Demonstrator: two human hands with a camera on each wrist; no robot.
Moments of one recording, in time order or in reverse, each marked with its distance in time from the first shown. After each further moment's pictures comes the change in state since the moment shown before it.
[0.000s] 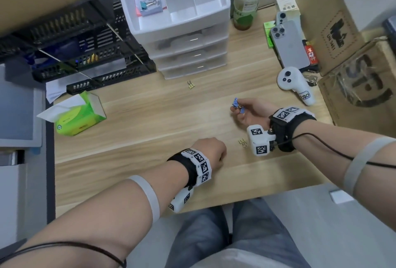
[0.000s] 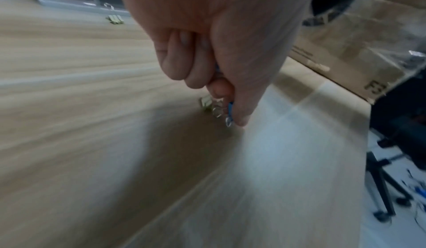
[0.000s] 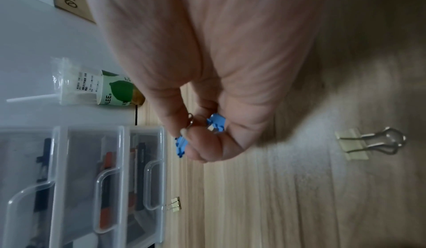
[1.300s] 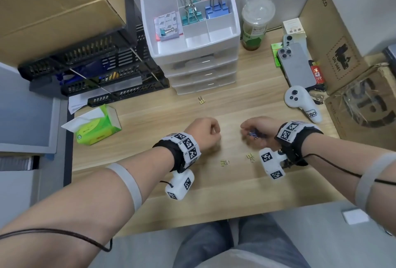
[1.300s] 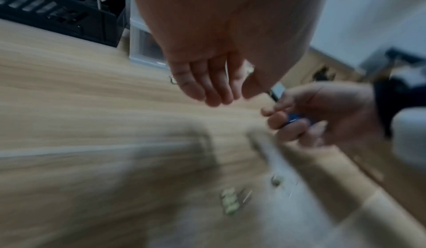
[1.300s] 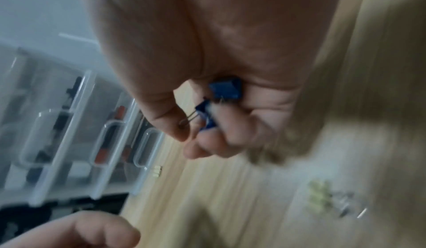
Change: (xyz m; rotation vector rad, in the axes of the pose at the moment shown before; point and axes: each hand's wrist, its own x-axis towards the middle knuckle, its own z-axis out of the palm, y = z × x) left_hand -0.018 -0.045 -0.077 -0.516 0.396 -0.133; right_hand -0.028 -0.003 0.015 -0.560 0.178 0.085
